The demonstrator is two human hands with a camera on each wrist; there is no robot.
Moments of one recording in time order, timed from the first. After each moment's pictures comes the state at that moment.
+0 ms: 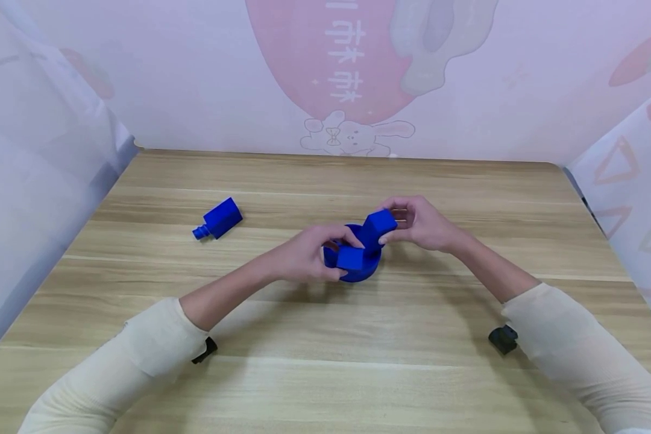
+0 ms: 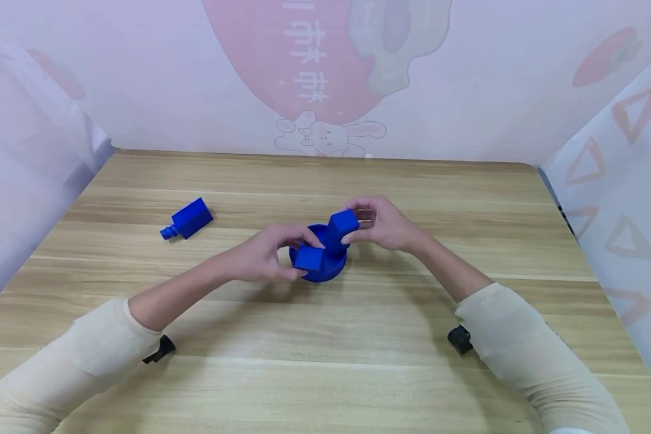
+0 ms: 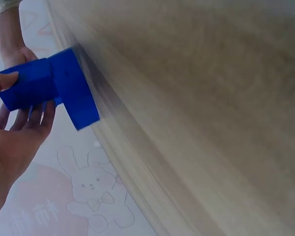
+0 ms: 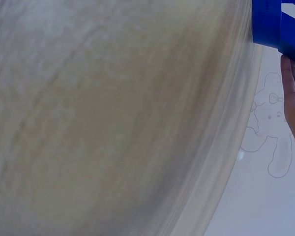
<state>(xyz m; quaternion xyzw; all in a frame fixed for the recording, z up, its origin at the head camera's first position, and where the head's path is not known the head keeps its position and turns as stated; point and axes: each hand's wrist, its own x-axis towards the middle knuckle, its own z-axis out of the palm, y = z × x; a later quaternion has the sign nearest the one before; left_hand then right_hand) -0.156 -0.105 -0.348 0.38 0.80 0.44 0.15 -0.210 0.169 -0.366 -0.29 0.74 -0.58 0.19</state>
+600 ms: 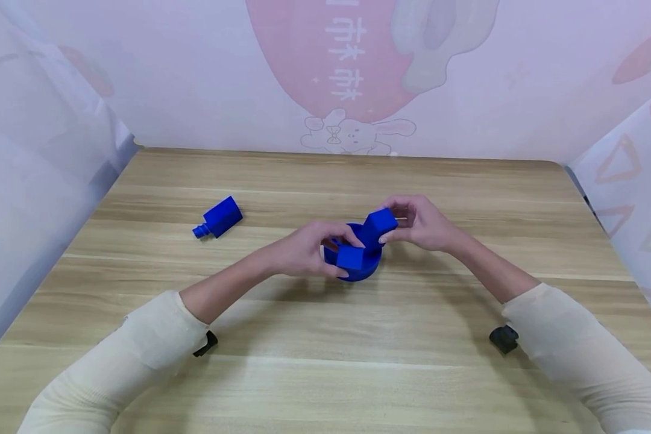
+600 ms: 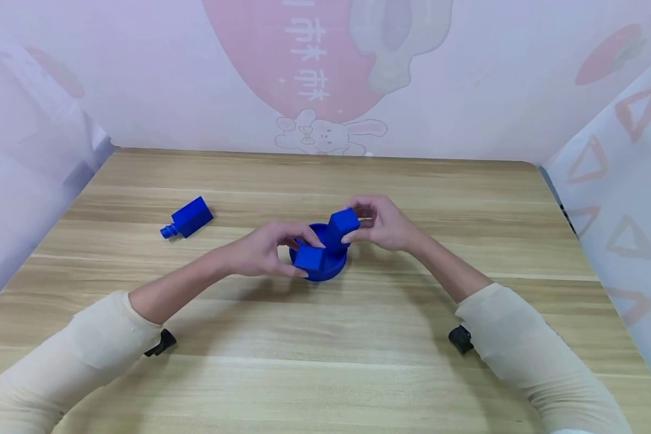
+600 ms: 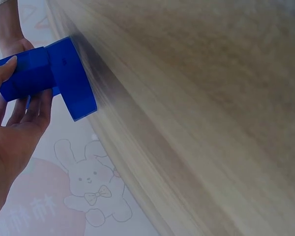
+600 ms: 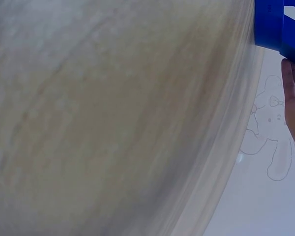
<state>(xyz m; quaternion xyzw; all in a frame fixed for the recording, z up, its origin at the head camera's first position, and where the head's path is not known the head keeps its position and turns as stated) -0.163 -0.105 -0.344 0.40 0.79 0.44 0.16 -0.210 0.167 -0.369 -0.30 0.74 -0.58 0.15</state>
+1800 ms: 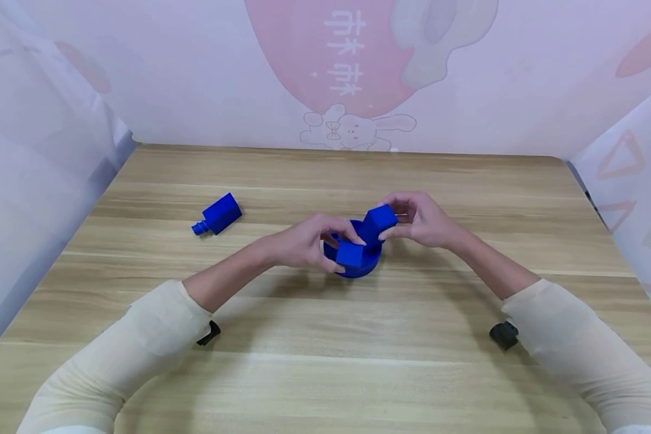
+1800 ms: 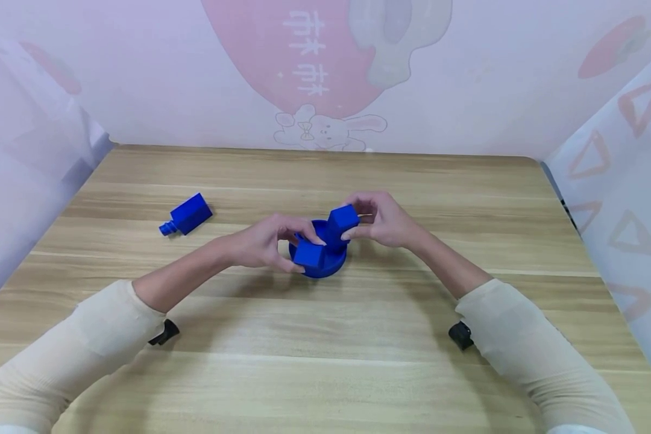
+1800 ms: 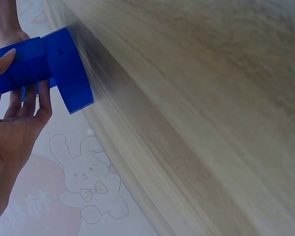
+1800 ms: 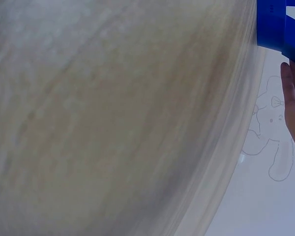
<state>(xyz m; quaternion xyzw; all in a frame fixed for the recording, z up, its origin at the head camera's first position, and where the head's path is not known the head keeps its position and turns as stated) -0.174 -0.106 -0.347 0.40 0.77 0.45 0.21 -0.211 0.168 -0.371 -0.31 0.76 -0.56 0.14</state>
